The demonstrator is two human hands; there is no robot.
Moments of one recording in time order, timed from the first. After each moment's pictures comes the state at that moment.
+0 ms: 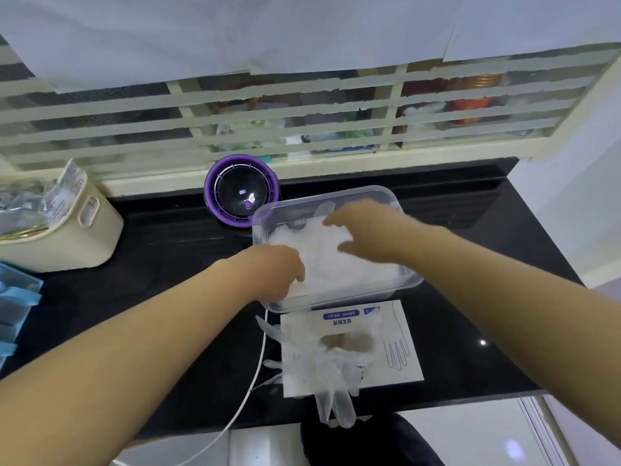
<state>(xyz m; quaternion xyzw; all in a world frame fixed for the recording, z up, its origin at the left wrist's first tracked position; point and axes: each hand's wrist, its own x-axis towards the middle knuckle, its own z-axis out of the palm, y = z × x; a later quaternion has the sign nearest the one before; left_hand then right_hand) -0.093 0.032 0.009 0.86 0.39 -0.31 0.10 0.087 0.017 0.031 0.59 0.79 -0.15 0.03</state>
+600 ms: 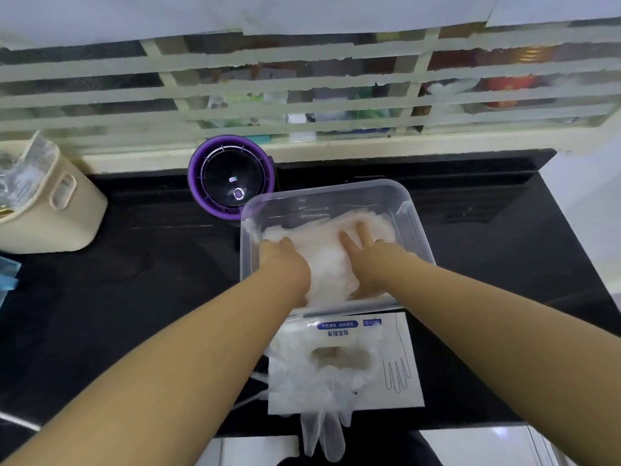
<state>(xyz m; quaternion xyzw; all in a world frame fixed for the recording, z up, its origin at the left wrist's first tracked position) -0.044 0.050 -0.034 0.76 0.46 -0.46 0.02 0.097 0.040 -0.066 0.60 0.73 -0.21 0.27</state>
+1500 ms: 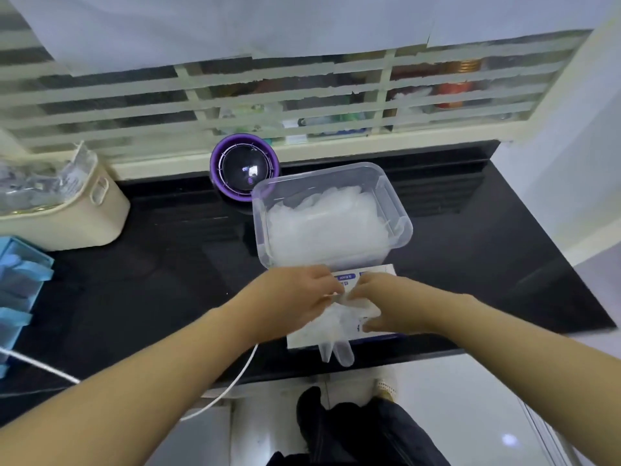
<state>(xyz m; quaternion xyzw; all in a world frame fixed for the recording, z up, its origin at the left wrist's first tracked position) -0.117 -0.069 0.000 0.96 0.25 0.04 0.14 0.085 -0.111 -0.005 0.56 0.76 -0.31 0.12</state>
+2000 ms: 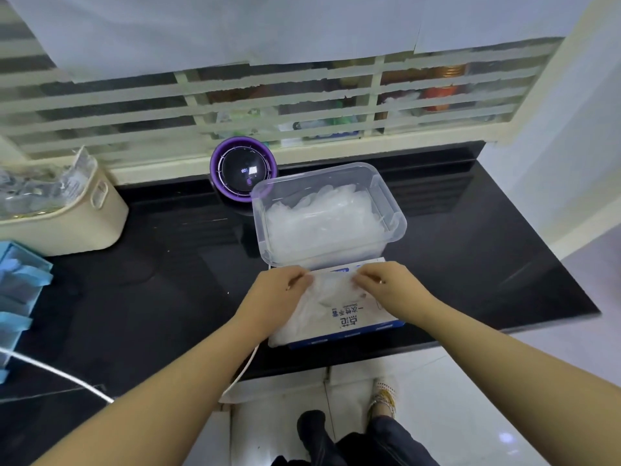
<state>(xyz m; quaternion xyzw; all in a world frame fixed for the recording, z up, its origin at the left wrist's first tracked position) -0.126 -0.077 -0.034 0.75 0.54 0.13 0.36 0.081 -0.121 -0.038 0.69 0.59 -0.37 -0.19</state>
